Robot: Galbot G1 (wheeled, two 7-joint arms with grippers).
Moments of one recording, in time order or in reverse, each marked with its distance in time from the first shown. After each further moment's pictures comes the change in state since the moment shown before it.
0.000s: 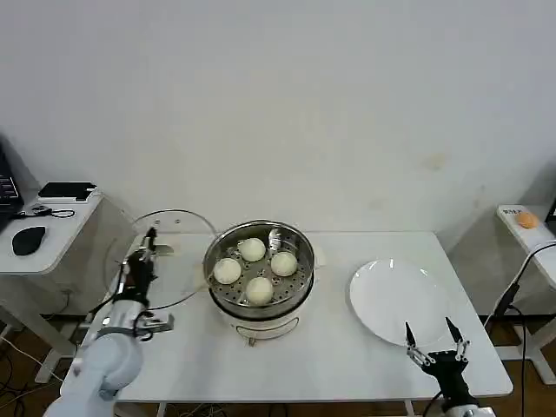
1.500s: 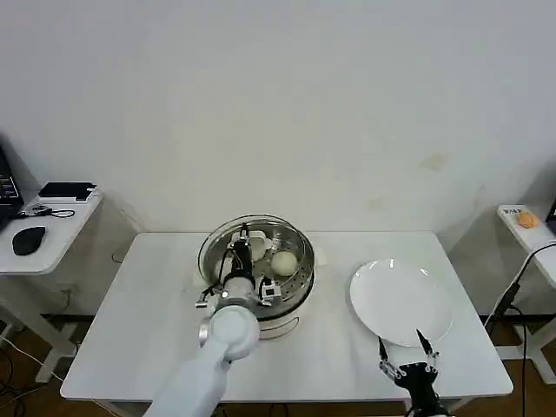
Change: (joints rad) left arm -0.285 -0.330 0.402 0.106 0.281 0.326 0.328; right arm -0.012 0.085 -0.078 -0.032 -0.148 0.018 0.003
